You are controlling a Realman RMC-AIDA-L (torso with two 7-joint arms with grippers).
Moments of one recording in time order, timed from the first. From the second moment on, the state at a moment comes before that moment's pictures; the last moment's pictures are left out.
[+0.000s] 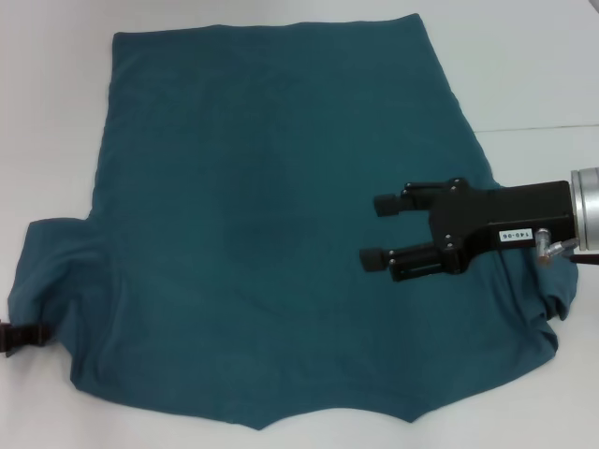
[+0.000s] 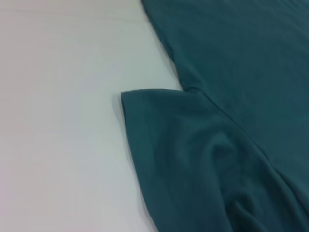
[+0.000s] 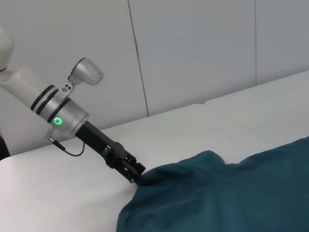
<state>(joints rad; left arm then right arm) -0.40 -2.16 0.65 1.07 2.51 1.19 -2.16 0.62 2.08 -0.73 -0.94 -2.06 -1.65 1.60</state>
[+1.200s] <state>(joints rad) -0.39 -2.17 0.74 1.08 2.53 1.12 -2.19 0.61 2.09 -0.73 -0.94 -2.06 -1.65 1.59</state>
